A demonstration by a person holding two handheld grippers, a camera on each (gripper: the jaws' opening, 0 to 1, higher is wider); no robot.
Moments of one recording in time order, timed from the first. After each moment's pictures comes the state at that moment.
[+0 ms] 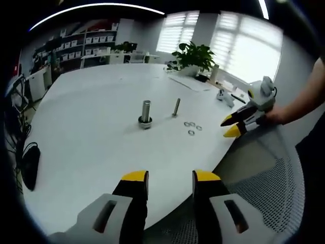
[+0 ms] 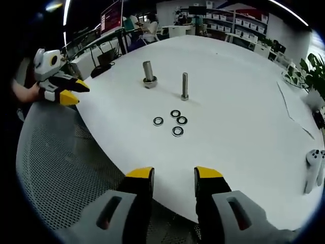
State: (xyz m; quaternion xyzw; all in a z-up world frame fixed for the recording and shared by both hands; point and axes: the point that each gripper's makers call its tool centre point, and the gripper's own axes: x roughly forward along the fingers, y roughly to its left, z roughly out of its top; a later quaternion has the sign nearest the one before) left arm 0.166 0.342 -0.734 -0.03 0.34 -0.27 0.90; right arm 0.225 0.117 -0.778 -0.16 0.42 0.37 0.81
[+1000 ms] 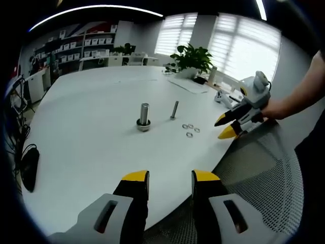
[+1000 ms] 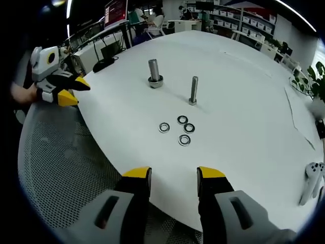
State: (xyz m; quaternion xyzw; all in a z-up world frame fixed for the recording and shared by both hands) left arm 0.166 0.339 -0.730 -0.03 0.33 -0.28 0.90; right arm 0.235 0.141 -0.773 -0.19 0.43 0.38 0.80
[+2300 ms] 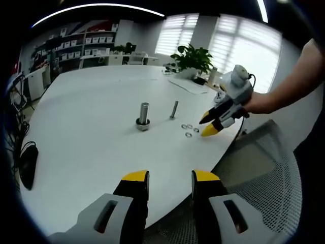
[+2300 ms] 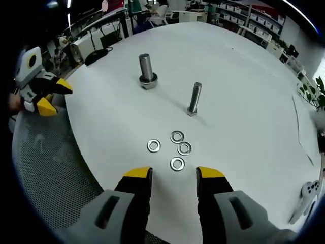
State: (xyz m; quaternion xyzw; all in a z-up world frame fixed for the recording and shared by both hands) left arm 0.166 0.339 -0.731 -0.04 0.33 -0.28 0.90; right arm 0.270 0.162 -0.789 -0.22 0.46 0.38 0.77
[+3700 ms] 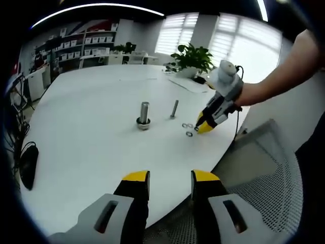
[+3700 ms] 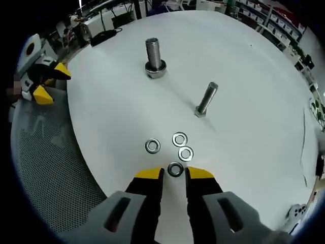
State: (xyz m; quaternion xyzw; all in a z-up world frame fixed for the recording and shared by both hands) left arm 0.166 0.340 -0.733 -0.04 0.33 -0.27 0.90; right arm 0.275 0.168 -0.799 -0.30 0.50 0.41 0.70
